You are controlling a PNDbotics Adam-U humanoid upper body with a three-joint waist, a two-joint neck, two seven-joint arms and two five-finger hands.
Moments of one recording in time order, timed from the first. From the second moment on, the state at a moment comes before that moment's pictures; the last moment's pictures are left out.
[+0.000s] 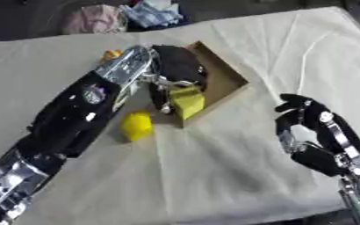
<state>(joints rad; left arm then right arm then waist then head) -0.93 0.33 -0.49 -1.29 -1.25 -0.55 -0.54 -0.17 -0.21 0.22 -1.79 0.27 -0.10 0.14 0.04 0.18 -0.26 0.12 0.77</state>
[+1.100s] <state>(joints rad) -0.77 0.69 -0.50 -1.63 -0.89 -0.39 -0.72 -0.17 -0.21 0.20 -1.79 0.28 -0.10 0.14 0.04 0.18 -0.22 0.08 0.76</state>
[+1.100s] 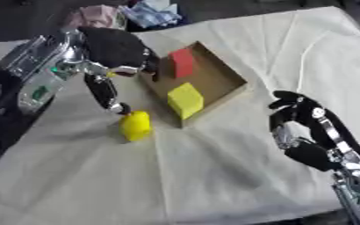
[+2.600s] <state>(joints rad) -0.70 0.61 -0.56 -1.50 -1.02 -0.51 -0.58 -0.17 -0.21 0.20 -1.79 0.28 -0.10 0.14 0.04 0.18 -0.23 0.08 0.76</state>
